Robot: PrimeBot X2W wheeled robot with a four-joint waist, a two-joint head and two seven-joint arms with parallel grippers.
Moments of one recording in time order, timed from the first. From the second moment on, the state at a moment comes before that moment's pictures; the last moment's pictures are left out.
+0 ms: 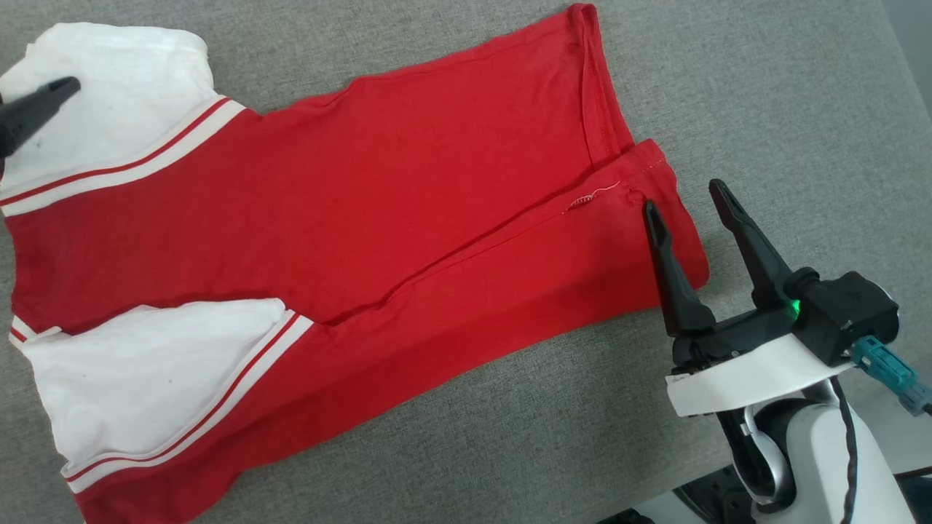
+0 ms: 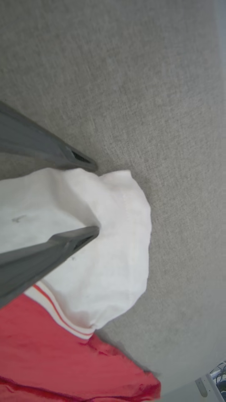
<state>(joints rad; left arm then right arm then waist) -1.21 1.02 -1.06 0.50 -1.50 -0.13 0.41 -0.21 -0.07 0.14 -0.10 0.20 0.13 -0.07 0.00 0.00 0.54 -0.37</state>
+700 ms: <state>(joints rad) -1.30 0.92 -1.12 0.40 -1.44 -0.13 0.37 -0.91 -0.29 0.21 0.37 0.46 0.13 0.55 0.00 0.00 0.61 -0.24</state>
